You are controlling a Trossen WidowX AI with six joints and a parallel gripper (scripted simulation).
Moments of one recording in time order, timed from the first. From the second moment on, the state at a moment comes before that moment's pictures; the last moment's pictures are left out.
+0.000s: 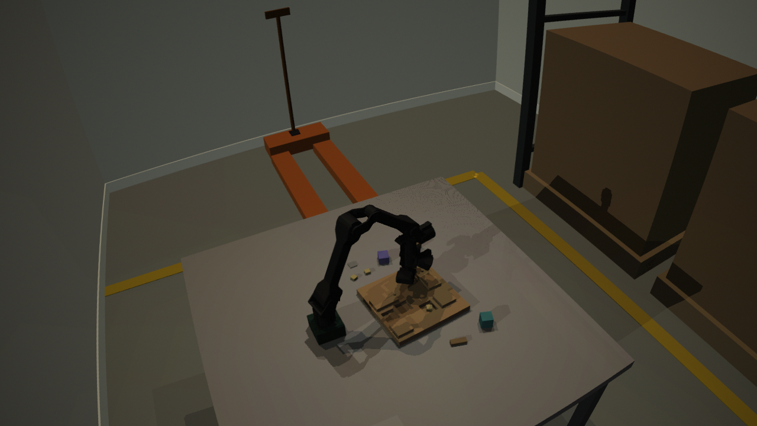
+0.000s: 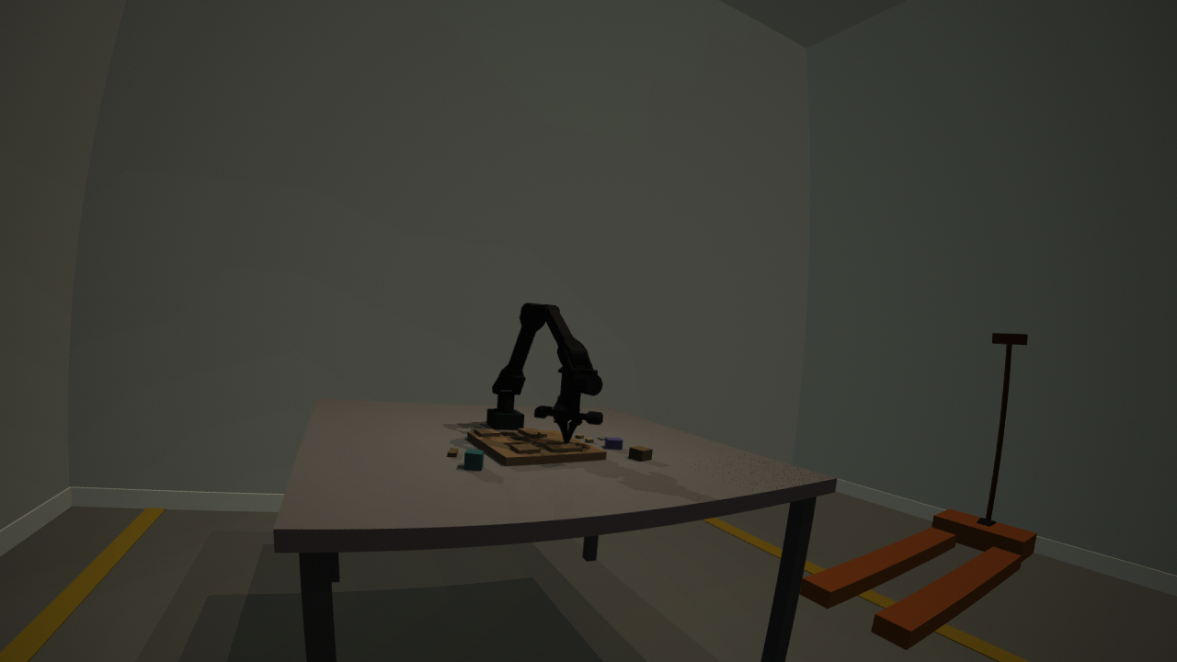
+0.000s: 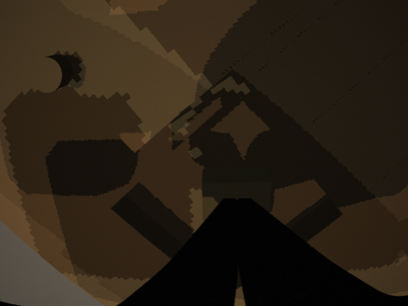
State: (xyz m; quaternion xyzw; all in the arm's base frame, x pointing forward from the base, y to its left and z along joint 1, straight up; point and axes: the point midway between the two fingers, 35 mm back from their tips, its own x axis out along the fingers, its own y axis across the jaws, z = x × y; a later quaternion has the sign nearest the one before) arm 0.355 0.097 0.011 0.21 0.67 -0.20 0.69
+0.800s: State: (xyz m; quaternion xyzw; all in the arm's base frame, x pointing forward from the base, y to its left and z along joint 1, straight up) arm 0.352 0.096 0.021 0.21 0.67 -0.20 0.69
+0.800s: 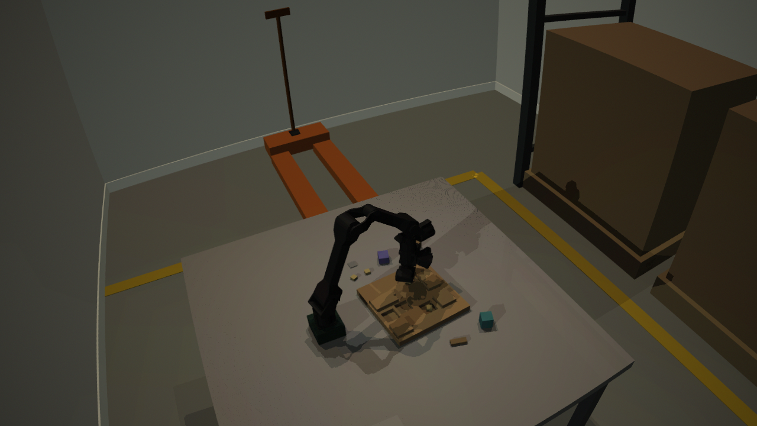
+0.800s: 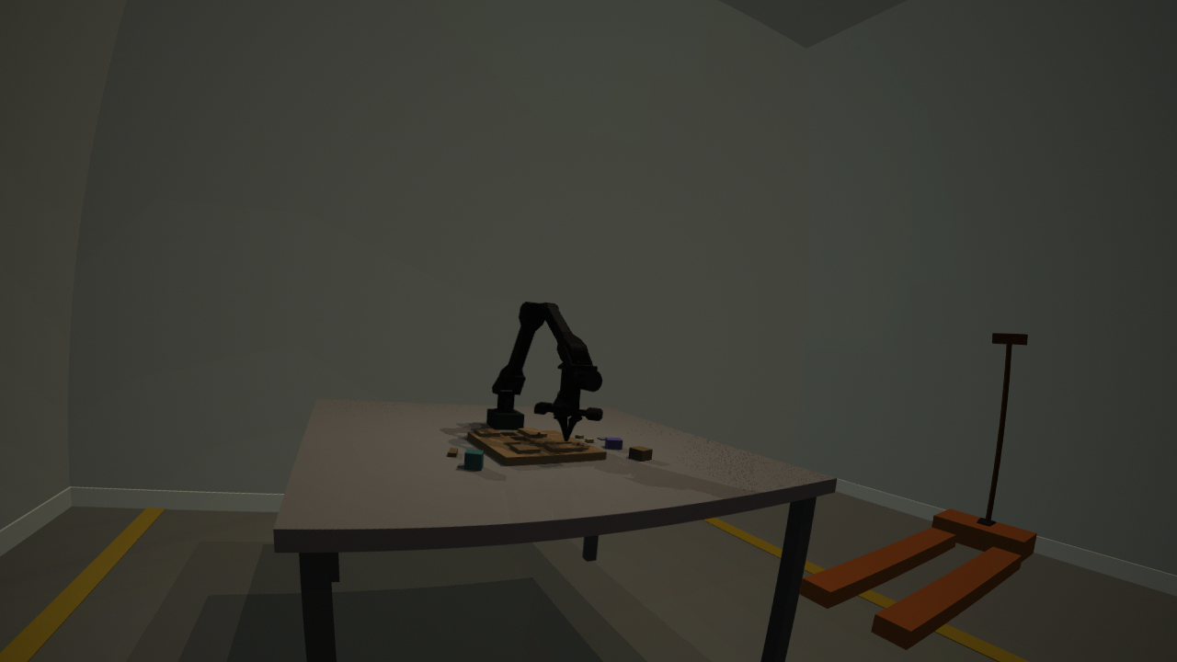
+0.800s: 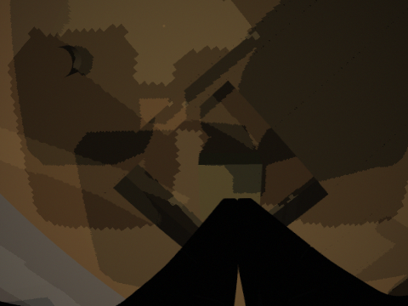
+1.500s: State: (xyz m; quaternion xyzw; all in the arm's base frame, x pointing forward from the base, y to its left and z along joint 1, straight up) arm 0.354 0.096 0.018 0.21 0.67 -0.20 0.69
